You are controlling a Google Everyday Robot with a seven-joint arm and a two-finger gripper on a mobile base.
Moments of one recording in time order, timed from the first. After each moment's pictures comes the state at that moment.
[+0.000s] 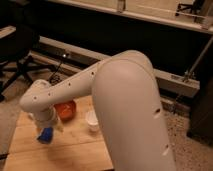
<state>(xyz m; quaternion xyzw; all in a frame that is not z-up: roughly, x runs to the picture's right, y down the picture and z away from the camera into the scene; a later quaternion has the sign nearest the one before) -0.283 0.211 0.713 -0.32 0.20 0.60 0.70</state>
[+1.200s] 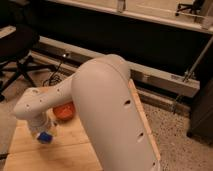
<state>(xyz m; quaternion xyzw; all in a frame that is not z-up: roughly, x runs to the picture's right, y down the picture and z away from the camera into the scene) -0.321 0.231 0.737 -0.31 0.21 0.61 0.70</state>
